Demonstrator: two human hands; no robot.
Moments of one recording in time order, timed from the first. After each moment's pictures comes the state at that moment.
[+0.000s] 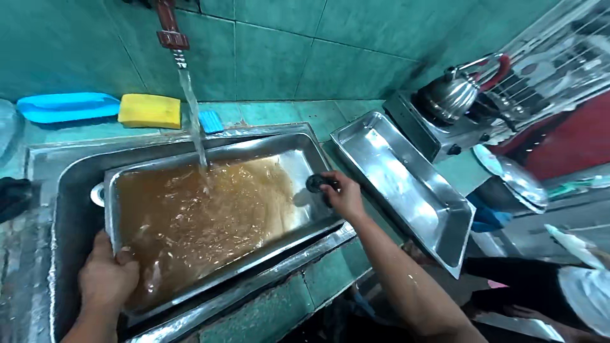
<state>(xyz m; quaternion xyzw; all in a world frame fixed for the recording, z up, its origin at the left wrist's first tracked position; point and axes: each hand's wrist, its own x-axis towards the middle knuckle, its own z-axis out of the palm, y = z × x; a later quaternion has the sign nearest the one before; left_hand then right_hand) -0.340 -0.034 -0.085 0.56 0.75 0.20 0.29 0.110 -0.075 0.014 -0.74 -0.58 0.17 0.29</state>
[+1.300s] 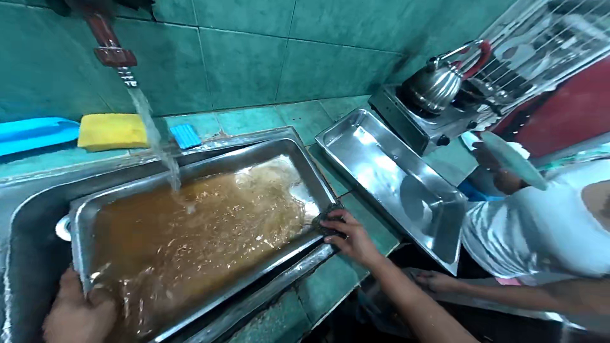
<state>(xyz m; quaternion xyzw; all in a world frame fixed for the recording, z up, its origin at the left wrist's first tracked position) -0.352 -0.032 -0.109 0.59 0.73 0.22 0.28 0.144 -0.173 -0.025 -0.70 -0.65 0.18 0.24</state>
